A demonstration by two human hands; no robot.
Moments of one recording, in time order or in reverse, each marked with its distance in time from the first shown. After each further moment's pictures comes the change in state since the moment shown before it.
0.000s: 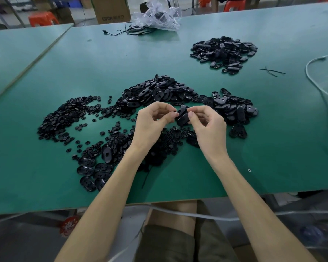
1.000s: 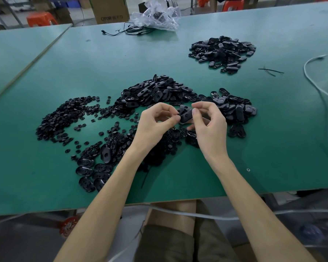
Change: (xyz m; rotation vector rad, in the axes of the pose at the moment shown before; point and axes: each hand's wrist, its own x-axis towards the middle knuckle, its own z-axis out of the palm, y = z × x) left_hand -0.001 -0.002 0.003 -0.006 -0.067 -0.044; right_hand -0.002 -0.003 -0.001 0.137 0.033 0.016
